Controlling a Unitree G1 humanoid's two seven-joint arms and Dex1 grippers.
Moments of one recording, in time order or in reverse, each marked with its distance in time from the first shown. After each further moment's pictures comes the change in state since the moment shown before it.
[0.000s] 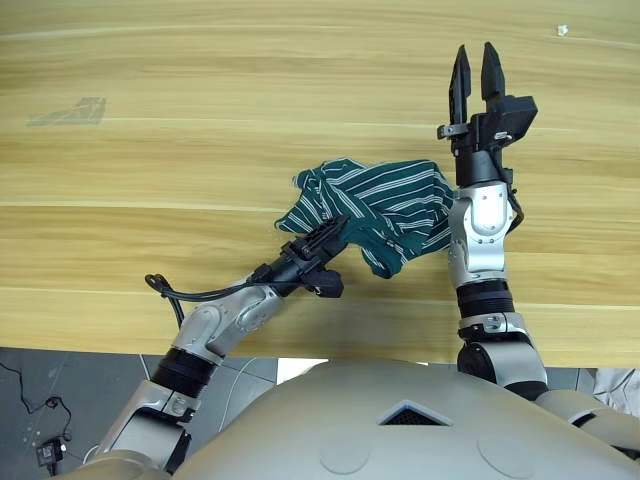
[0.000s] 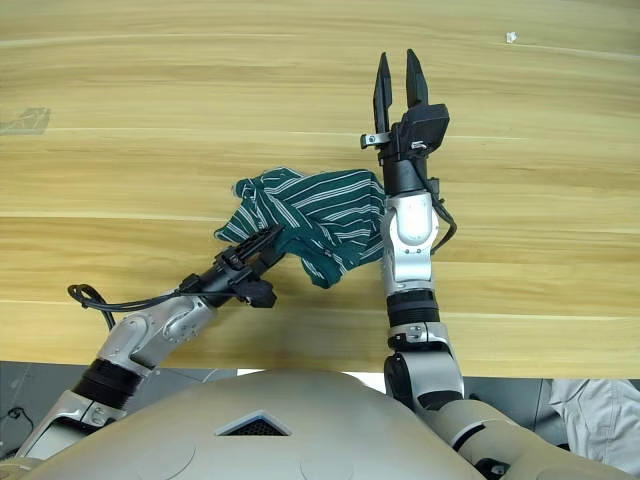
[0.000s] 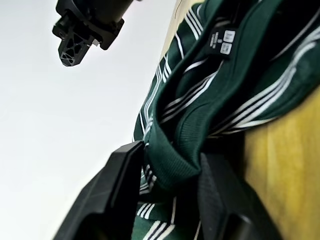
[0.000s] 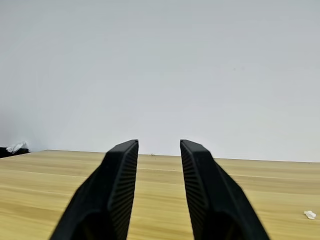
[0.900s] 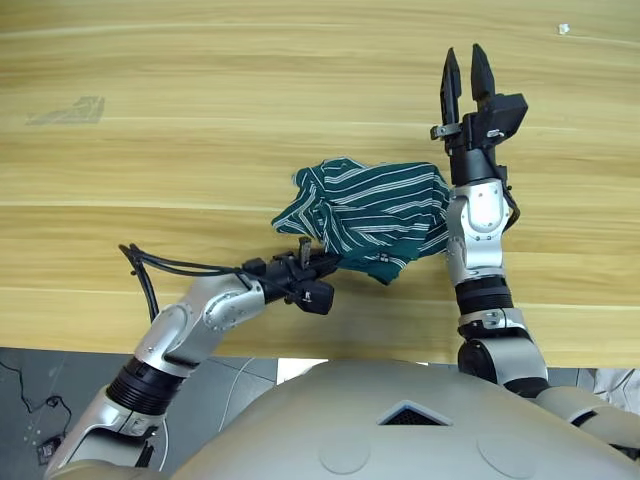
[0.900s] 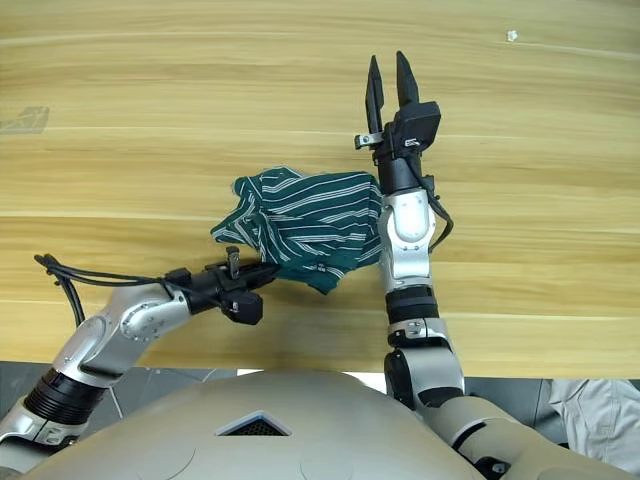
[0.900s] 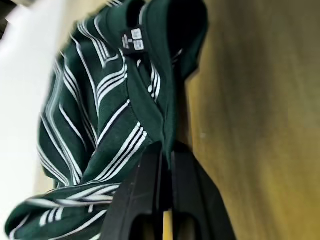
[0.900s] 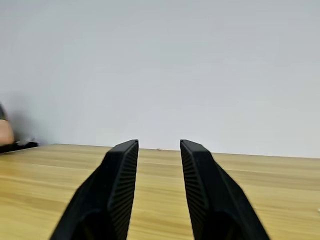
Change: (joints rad) left arm -0.018 0.176 0.020 -0.399 -0.411 0.324 -0.839; right arm 0.022 0.000 0.042 -0.049 0.036 0.028 0.074
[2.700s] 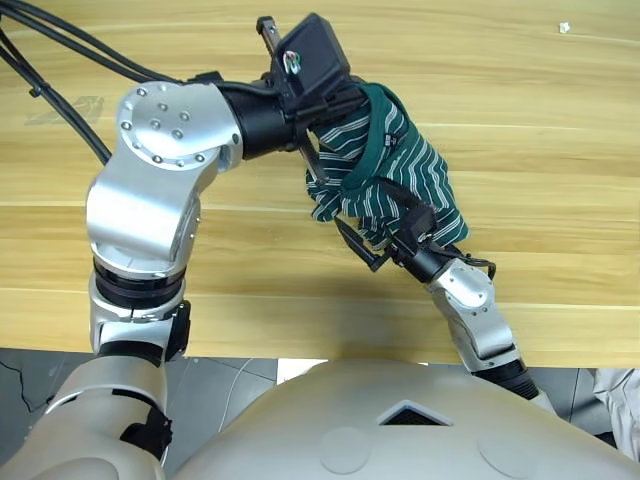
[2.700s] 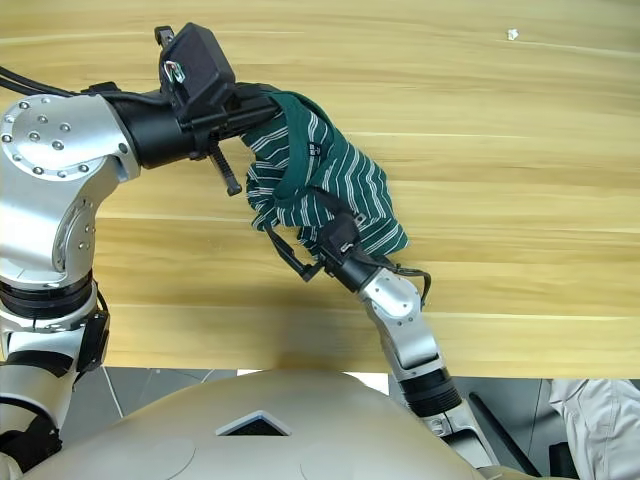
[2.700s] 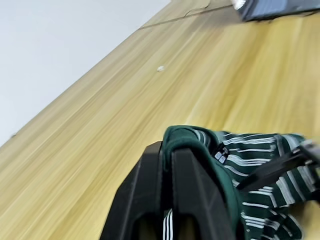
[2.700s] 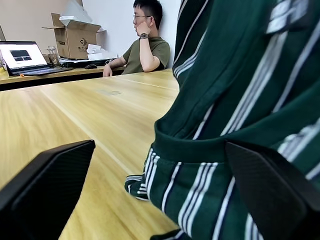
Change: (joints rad) left arm -0.649 -0.192 0.207 -0.225 -0.689 1.168 -0.027; right arm 0.413 -0.190 0.353 -0.477 0.064 0.459 0.258
